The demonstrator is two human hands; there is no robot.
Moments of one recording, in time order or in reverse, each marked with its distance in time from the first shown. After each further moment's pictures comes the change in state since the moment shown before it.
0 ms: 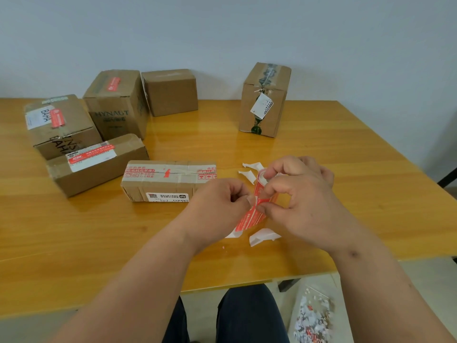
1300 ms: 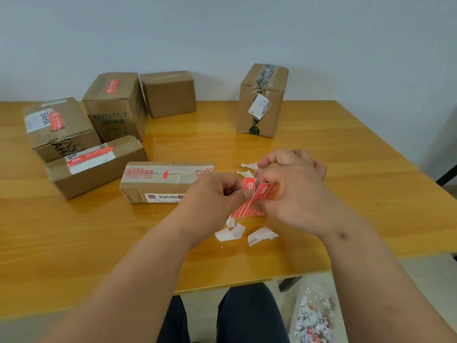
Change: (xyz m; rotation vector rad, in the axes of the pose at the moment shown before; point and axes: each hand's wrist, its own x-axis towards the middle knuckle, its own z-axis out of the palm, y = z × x) left_hand 0.002 0.002 -0.006 -0.011 0.027 0.024; right_hand 0.014 -0.005 -0.002 -0.105 -0.073 0.068
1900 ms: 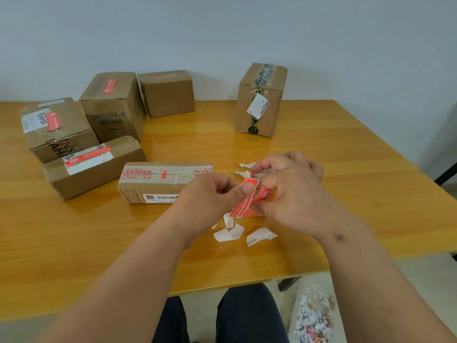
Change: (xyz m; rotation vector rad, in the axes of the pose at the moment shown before) left_hand 0.001 0.000 -0.002 -0.031 0.010 -0.089; right_hand 0.000 0.001 0.002 -0.059 -0.043 -0.014
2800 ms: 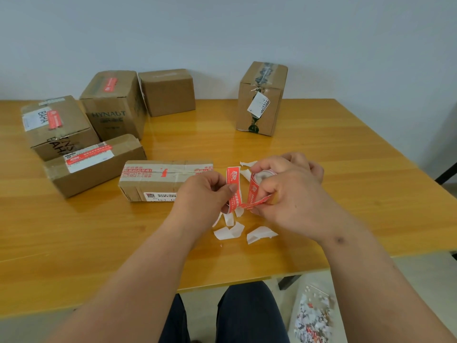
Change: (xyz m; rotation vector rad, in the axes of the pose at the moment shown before) left_hand 0.009 -0.013 0.007 -0.018 0.213 -0.053; right_hand -0.006 0.002 0.005 0.027 0.025 -0.011
